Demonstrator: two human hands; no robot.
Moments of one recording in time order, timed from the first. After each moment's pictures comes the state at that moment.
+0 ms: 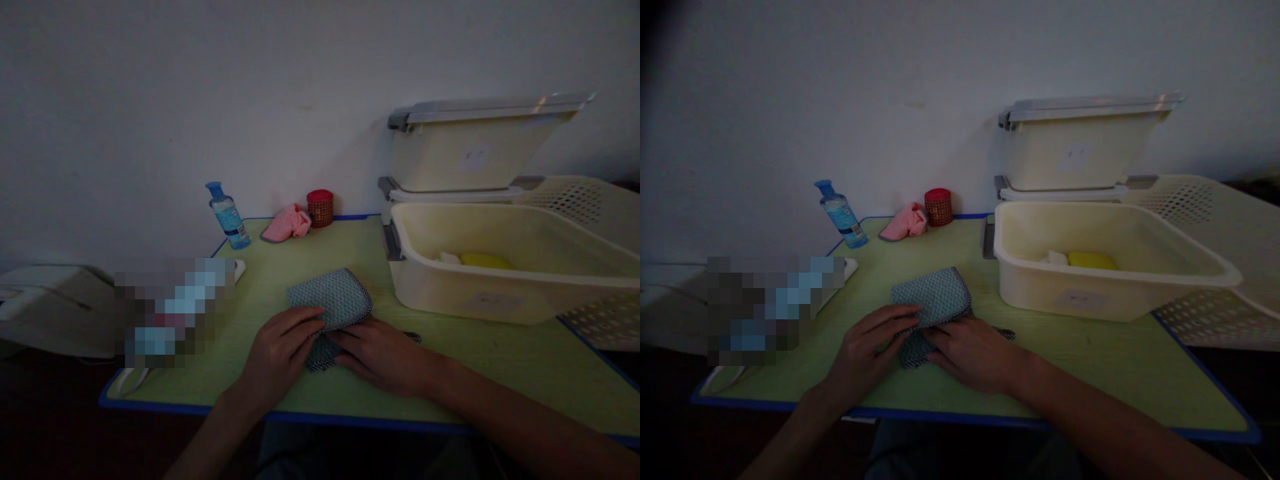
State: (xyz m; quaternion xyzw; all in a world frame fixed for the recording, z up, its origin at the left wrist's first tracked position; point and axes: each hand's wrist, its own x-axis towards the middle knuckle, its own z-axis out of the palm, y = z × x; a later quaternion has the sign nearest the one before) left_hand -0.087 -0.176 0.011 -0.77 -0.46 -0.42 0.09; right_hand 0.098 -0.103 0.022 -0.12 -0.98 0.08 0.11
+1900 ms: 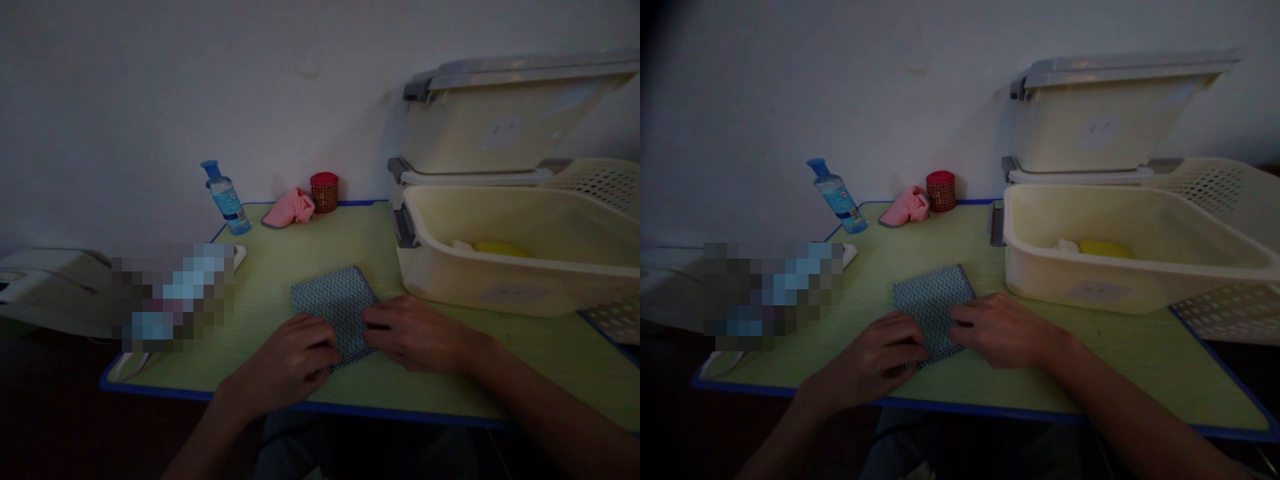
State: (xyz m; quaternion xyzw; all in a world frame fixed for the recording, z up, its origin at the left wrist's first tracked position) left_hand -0.083 -0.186 0.021 -0.88 -0.39 -0.27 -0.03; right_hand 0.122 -0.080 0.045 -0.01 -1.00 -0.01 0.04
